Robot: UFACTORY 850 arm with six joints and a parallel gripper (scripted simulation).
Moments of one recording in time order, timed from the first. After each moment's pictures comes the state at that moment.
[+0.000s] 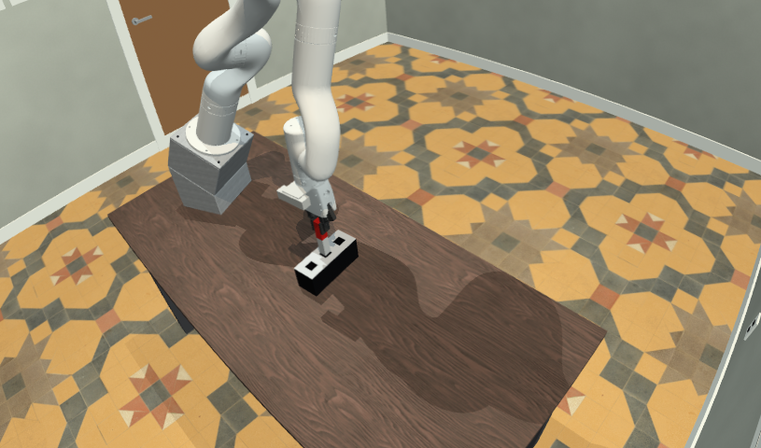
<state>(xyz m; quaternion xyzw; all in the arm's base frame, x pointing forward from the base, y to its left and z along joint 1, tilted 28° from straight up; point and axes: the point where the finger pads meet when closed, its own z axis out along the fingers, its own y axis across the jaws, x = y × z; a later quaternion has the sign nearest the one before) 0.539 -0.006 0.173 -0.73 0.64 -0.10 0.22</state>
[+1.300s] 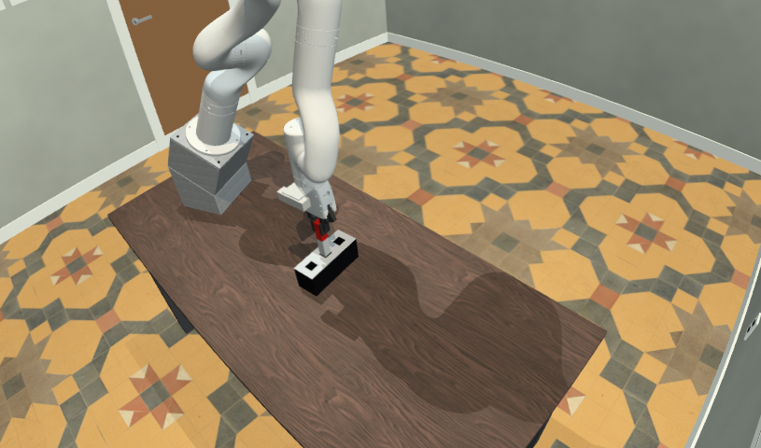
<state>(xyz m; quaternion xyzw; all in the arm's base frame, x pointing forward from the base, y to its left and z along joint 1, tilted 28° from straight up) 0.540 -0.005 0.169 -0.73 0.64 -0.10 0.22</state>
